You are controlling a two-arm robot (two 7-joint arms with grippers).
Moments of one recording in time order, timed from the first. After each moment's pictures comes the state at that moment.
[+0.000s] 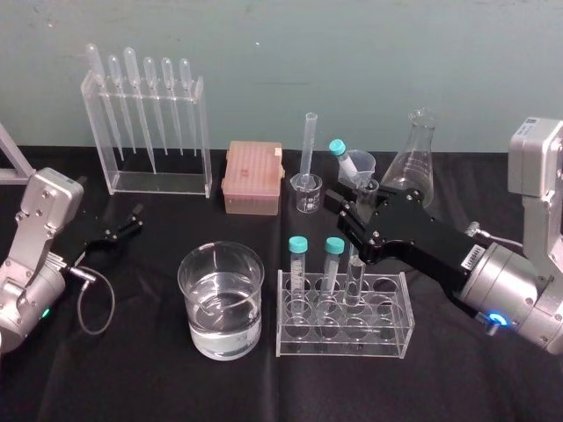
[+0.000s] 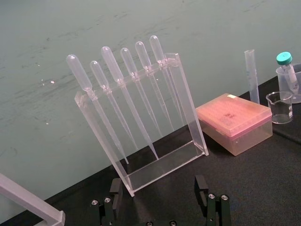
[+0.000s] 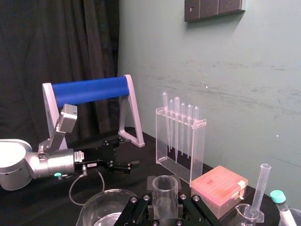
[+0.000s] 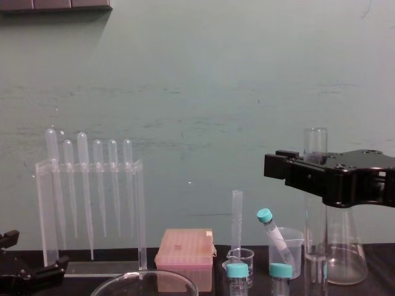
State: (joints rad) left arm -0.20 0.60 0.45 -1.41 -0.25 -0.12 0.03; right arm 0.08 0.58 -0.36 -1.88 0.54 0.08 0.42
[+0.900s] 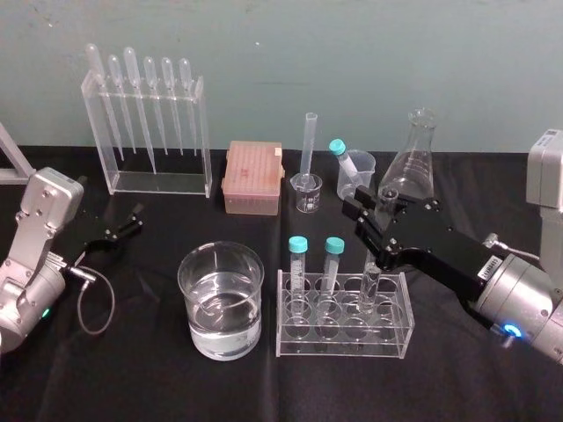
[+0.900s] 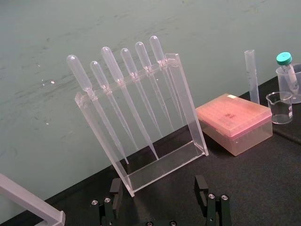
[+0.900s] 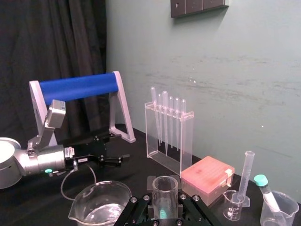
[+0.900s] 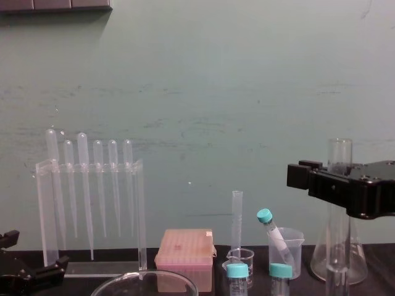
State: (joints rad) left arm -0.20 0.60 0.45 -1.41 -0.25 -0.12 0.03; right arm 0.02 0.59 -0.31 -1.90 0.54 0.08 0.39
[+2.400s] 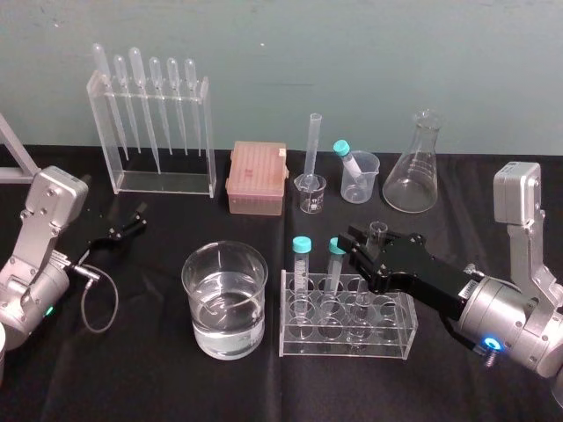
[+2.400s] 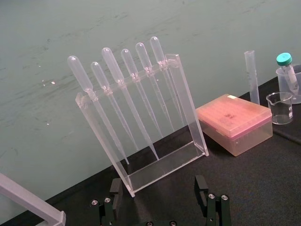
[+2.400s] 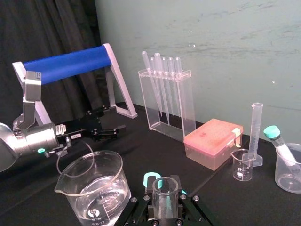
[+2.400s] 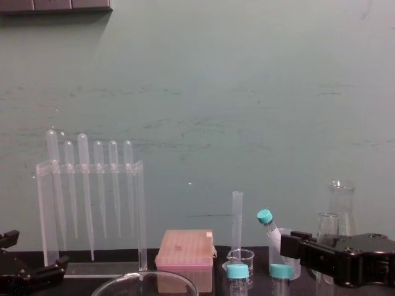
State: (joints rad) left arm -0.20 0.60 0.45 -1.41 -0.25 -0.12 0.03; right arm 0.09 0.55 -0.38 -1.69 0.60 0.10 0.45
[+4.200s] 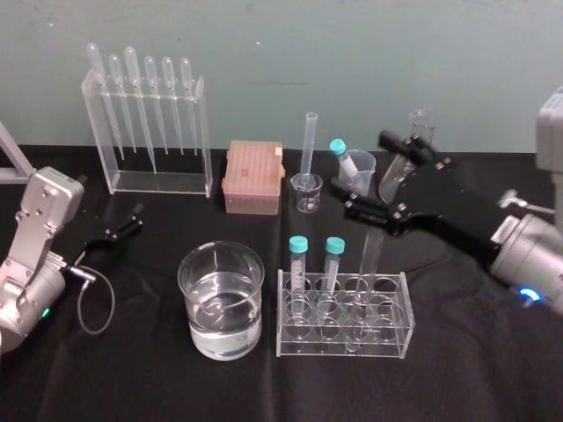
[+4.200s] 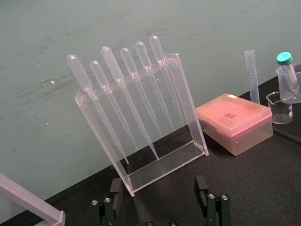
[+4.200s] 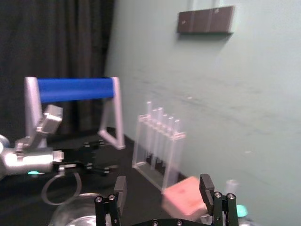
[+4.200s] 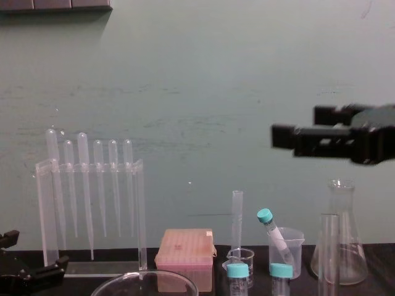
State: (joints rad) left arm -0.20 0.60 0.45 -1.41 -0.25 -0.12 0.03; right arm 0.09 0.64 -0.31 -1.95 0.48 0.10 0.38
